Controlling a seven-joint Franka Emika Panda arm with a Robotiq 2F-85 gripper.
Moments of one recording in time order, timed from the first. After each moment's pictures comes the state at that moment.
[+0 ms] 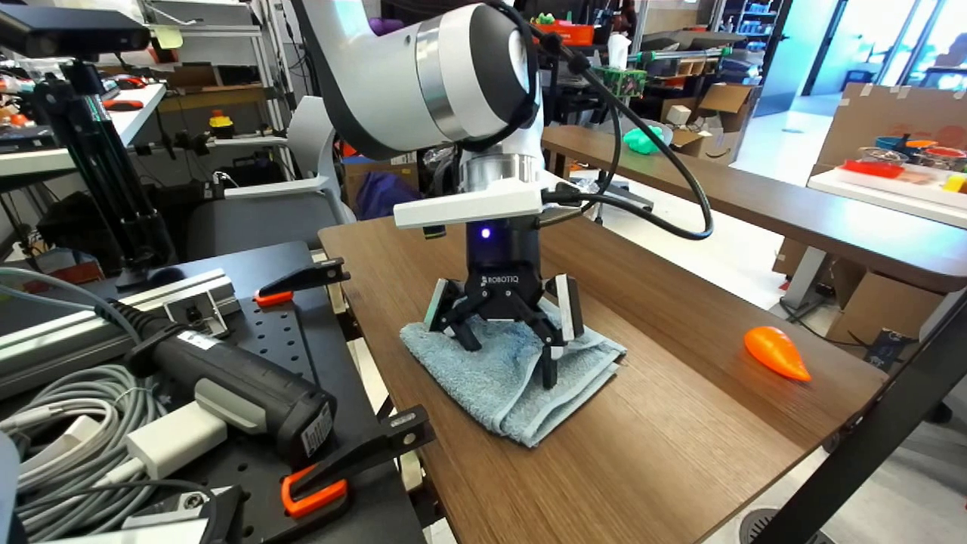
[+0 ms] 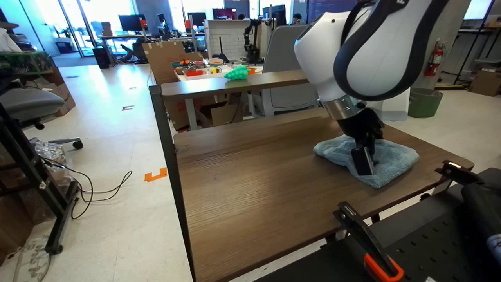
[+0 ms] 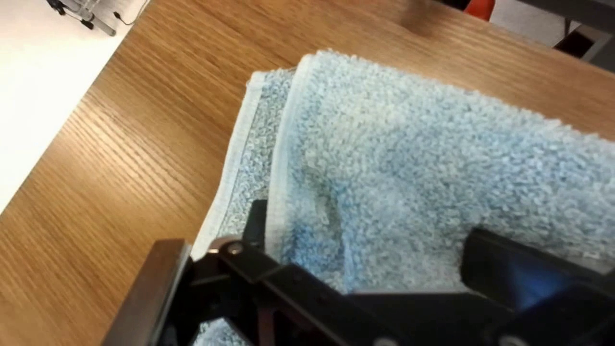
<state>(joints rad) 0.15 0.66 -0.11 -2.13 -0.71 2.33 0.07</state>
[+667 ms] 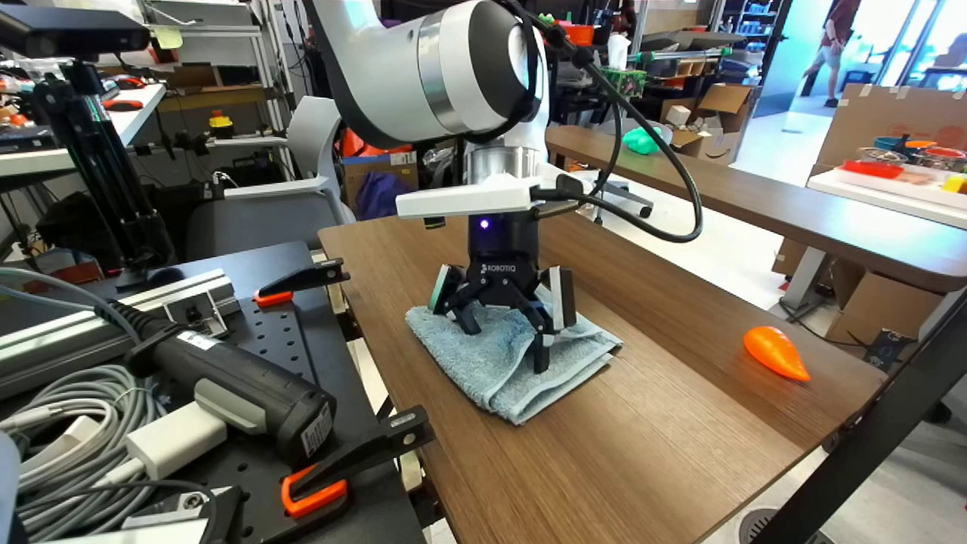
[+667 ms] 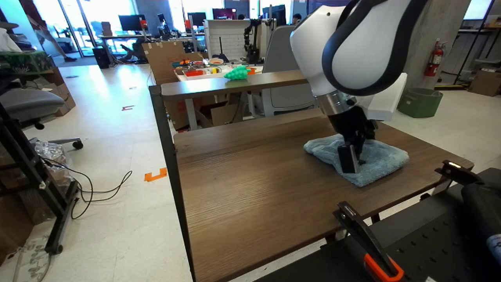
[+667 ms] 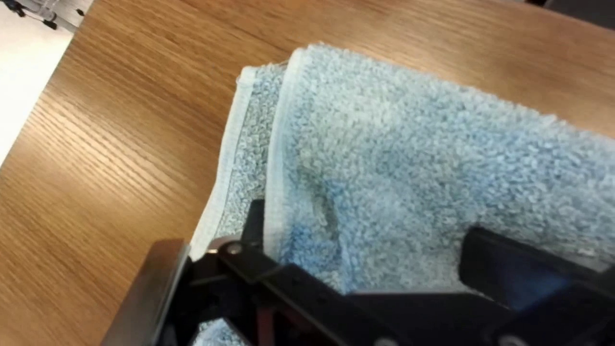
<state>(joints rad) 0.14 0.65 -0.07 -2.10 -0.62 2.35 0.10</state>
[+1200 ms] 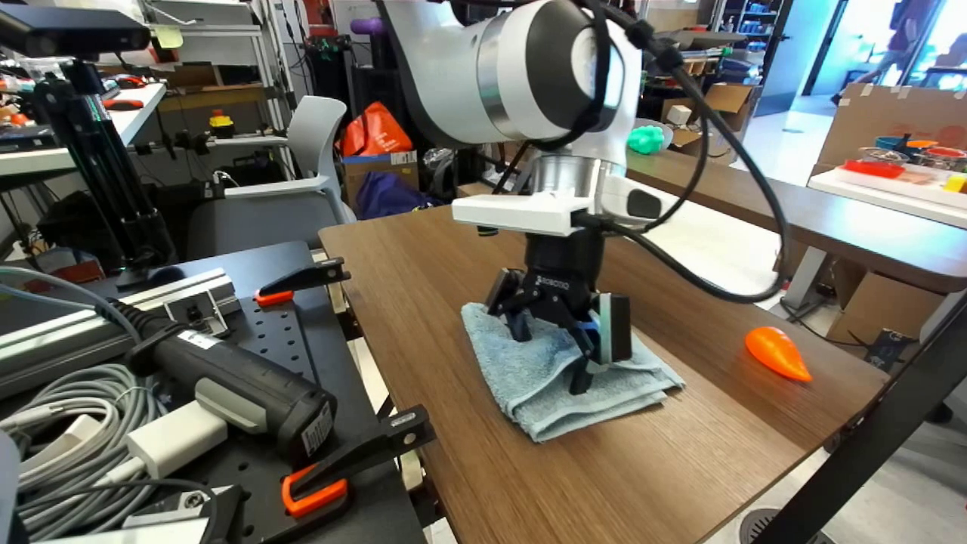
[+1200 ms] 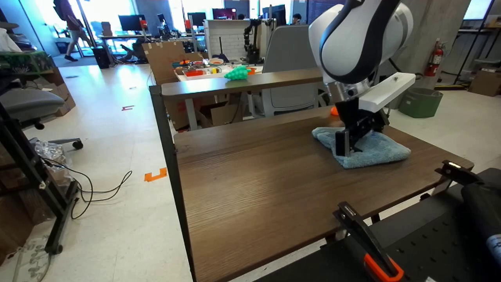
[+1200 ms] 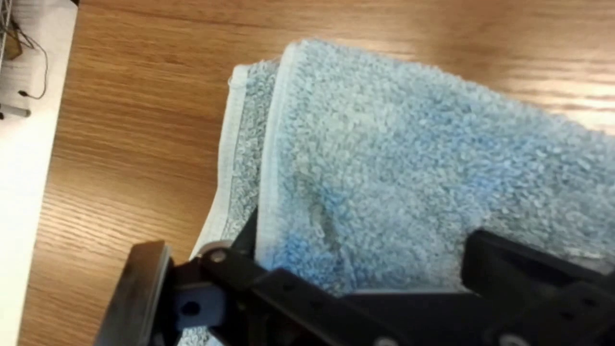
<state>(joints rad) 0.07 0.72 -0.12 -1.96 -0.39 2.32 0.12</state>
